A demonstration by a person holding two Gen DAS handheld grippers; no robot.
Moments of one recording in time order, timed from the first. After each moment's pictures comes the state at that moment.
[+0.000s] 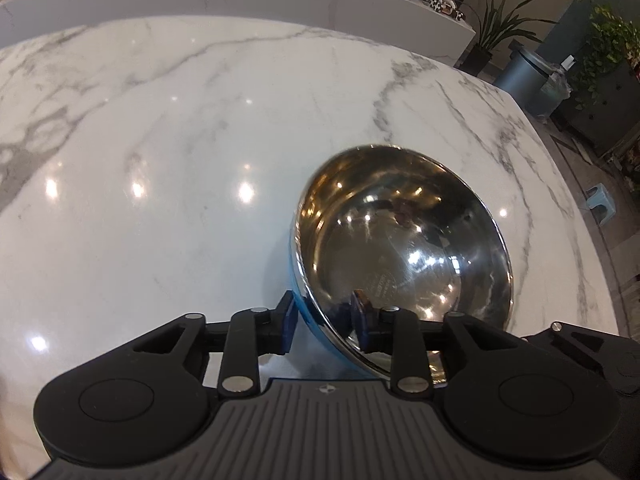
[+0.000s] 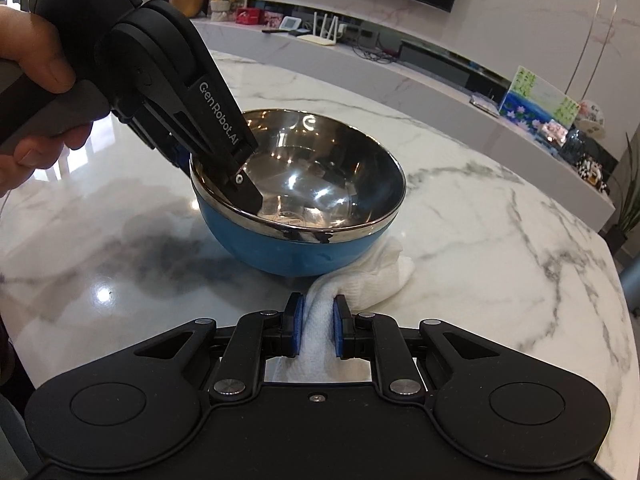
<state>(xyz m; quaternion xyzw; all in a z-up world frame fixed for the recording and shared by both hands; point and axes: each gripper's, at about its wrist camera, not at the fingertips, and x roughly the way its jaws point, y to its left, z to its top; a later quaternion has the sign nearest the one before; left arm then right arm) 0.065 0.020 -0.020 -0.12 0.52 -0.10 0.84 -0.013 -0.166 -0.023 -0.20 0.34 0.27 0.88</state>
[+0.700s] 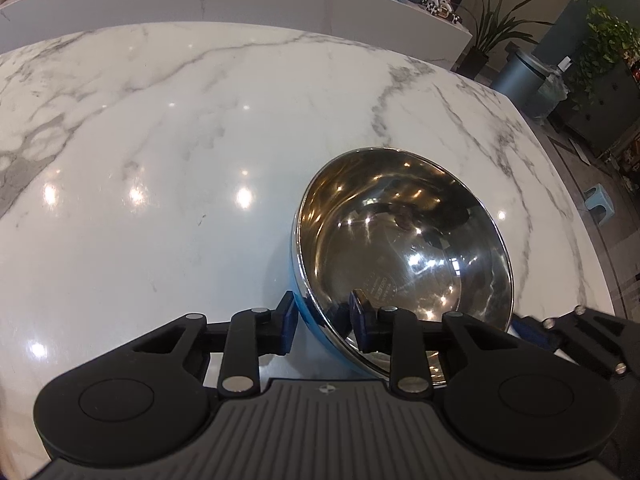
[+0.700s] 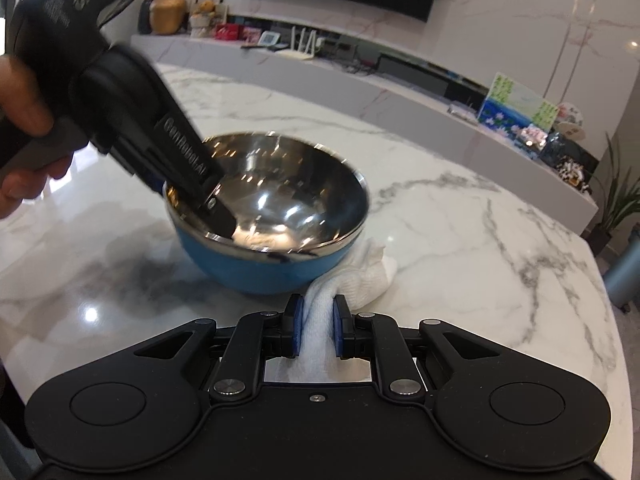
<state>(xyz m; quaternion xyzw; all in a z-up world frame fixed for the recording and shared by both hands) 0.068 0.020 -0.019 -0.11 0.51 -0.09 0.85 -0.005 -0.178 -0.008 -0.18 0.30 0.24 0.90</state>
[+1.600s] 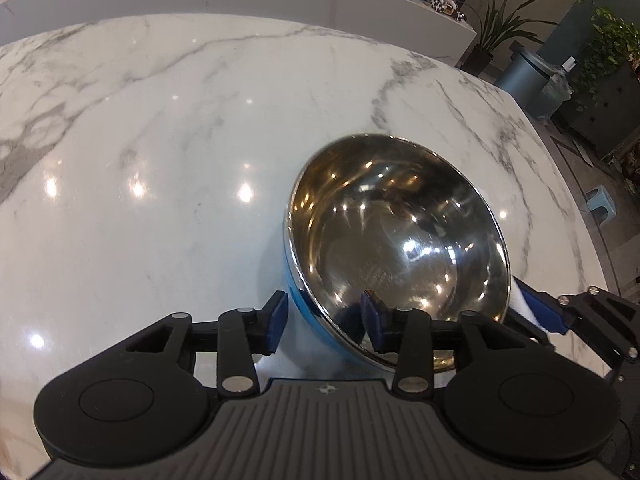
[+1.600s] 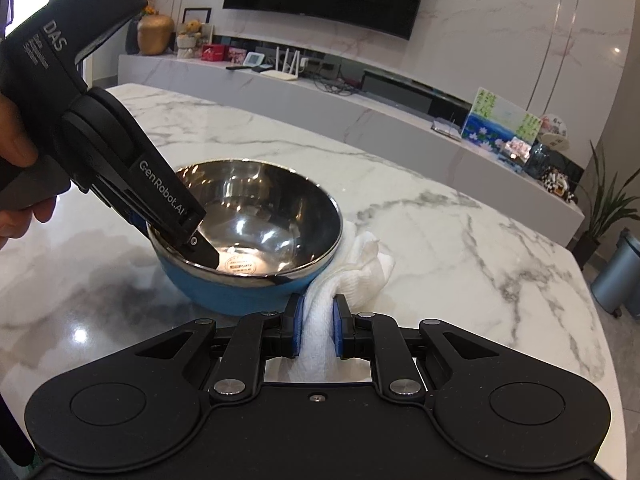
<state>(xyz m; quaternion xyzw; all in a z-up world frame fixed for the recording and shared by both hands) 0.064 0.016 -0.022 -0.12 0.52 -0.09 0.84 -0.007 -0.181 -0.007 -0.18 0.30 0.24 0.91</state>
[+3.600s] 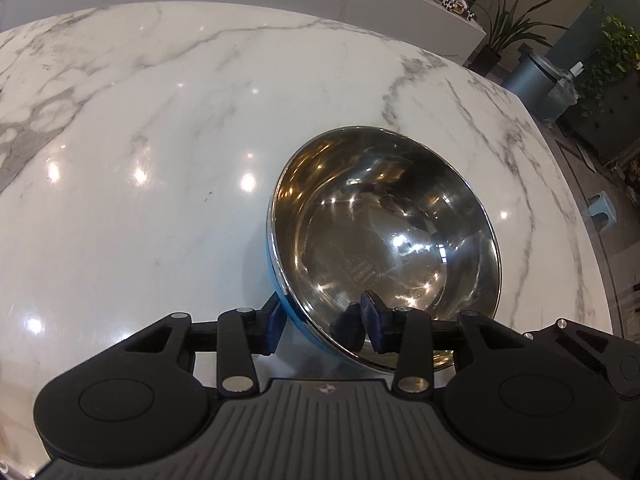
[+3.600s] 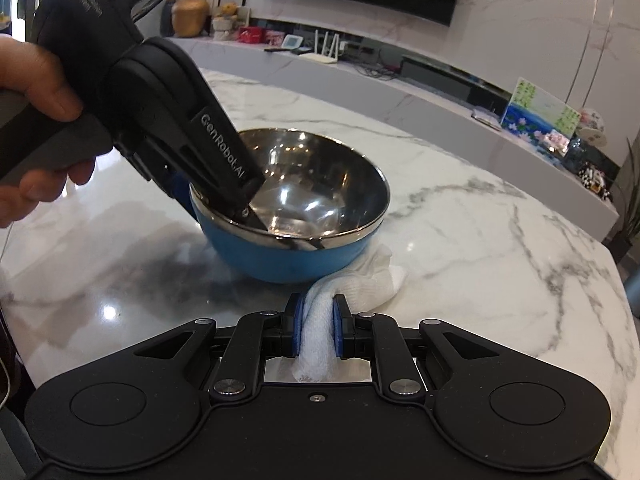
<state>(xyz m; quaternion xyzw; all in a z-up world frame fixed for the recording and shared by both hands) 0.066 0.023 -0.020 -0.13 0.53 -0.08 0.83 -0.007 -0.168 -0.017 -0.19 0.32 0.28 0.89</state>
